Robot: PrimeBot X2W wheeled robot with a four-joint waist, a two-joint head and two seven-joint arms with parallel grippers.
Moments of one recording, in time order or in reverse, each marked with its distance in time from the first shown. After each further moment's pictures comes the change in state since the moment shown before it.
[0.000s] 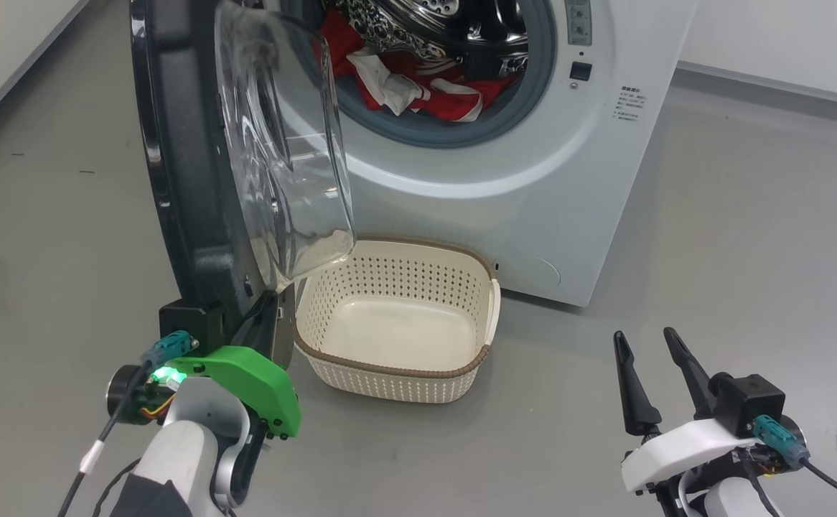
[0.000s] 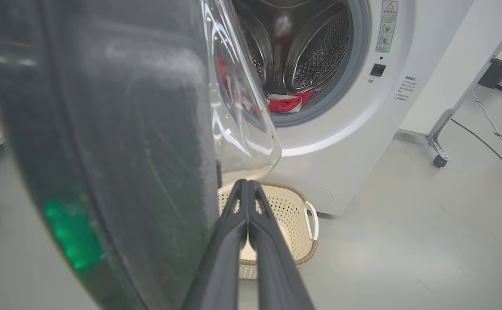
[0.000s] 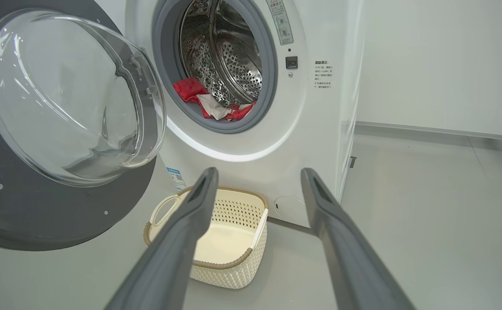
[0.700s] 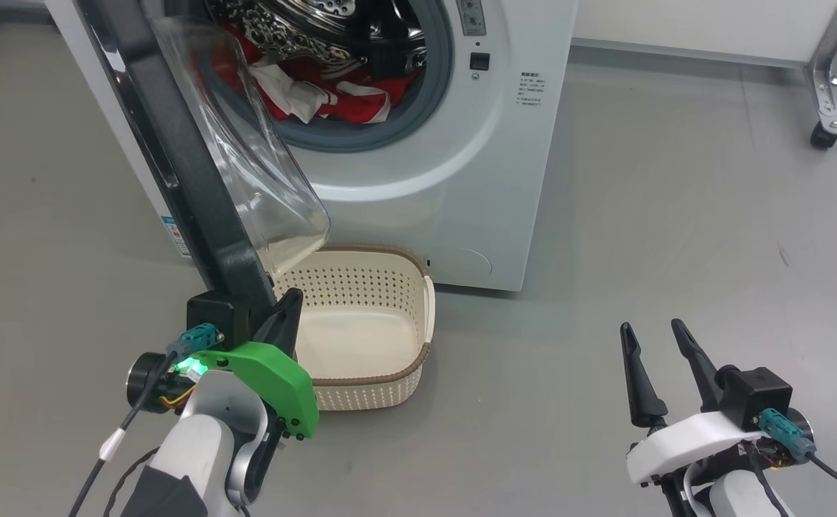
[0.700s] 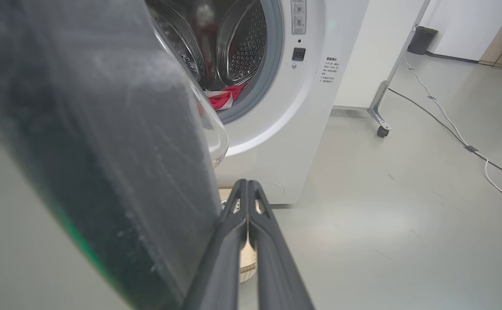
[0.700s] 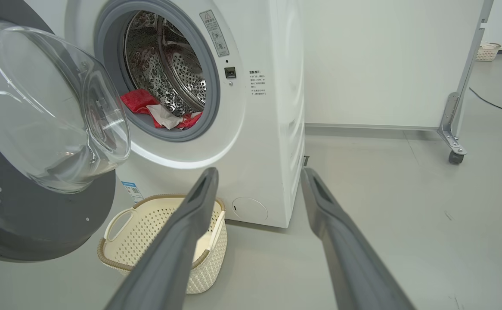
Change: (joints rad) left arm -0.017 -0.004 -0.039 -0.010 0.016 -0.020 0.027; right arm -0.014 -0.014 -0.002 -0.004 0.000 -0.008 0.000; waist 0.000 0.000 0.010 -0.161
